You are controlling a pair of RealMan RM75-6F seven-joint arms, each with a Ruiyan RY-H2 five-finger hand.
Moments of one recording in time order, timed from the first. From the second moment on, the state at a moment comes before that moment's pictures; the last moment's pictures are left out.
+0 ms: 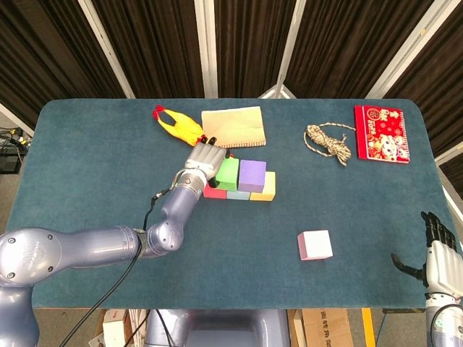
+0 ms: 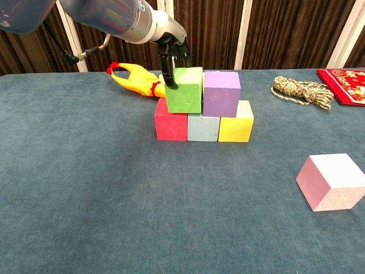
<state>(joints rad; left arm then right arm) -1.58 -1.48 -0.15 -1.40 -0.14 0.79 0.83 0.04 -1.12 0.18 -1.92 -1.10 1.44 -0.07</state>
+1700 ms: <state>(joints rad) -1.56 -1.51 -0.20 -1.38 -0.18 0.82 0.92 0.04 -1.12 0.18 -1.91 -1.09 1.43 -0.07</state>
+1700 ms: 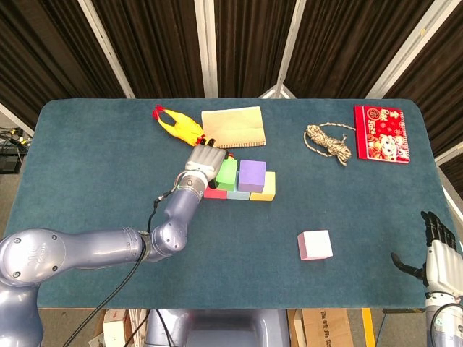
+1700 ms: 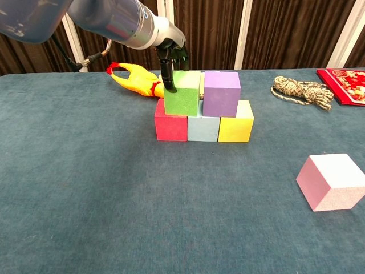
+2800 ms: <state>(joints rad) -1.56 -1.49 -0.24 -1.42 -0.25 0.85 0.99 0.05 -1.12 0.18 -1.91 -1.08 1.43 -0.07</state>
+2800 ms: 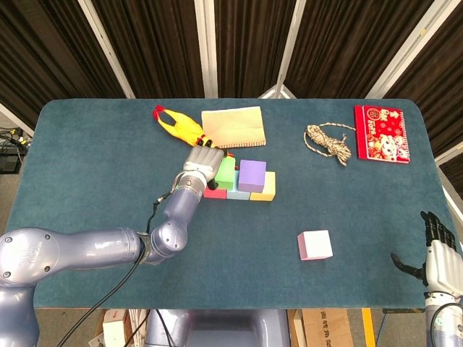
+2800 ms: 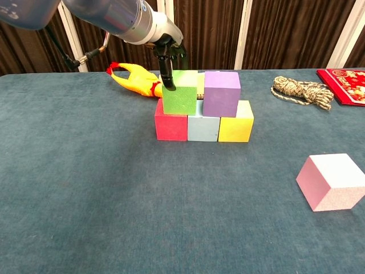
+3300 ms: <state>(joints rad) -1.56 -1.51 -0.25 -1.41 -0.22 0.88 1.00 0.05 -1.12 0.18 -1.91 -1.08 1.42 -0.07</state>
